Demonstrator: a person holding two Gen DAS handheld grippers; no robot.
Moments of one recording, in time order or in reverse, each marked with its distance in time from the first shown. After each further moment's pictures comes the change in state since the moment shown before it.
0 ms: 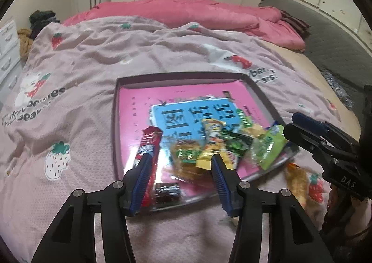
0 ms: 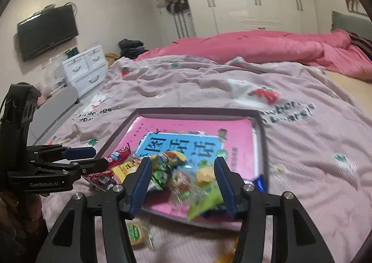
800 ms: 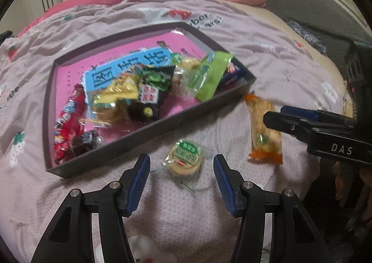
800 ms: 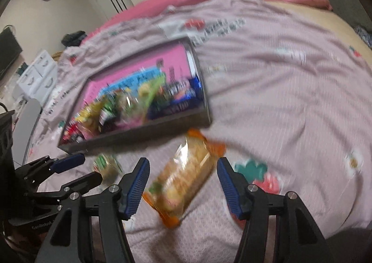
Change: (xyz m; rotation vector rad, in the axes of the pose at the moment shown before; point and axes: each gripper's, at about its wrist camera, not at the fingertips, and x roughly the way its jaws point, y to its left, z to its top) left arm 0.019 -0.074 -0.064 0.231 0.168 -0.120; right arm -0.022 -0.032 -0.081 0.320 0.273 -0.196
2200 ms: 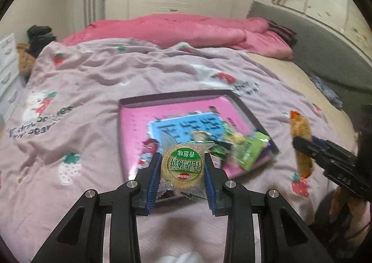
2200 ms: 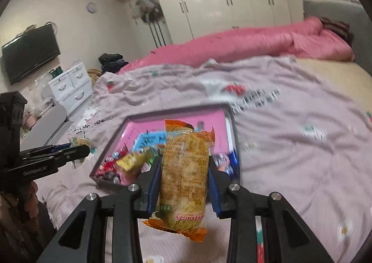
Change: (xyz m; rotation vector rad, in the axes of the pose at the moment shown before) left arm -0.088 0.075 0.034 -0.201 -0.263 0.112; right arm -0.056 0.047 0.047 -0.225 -0.343 0.144
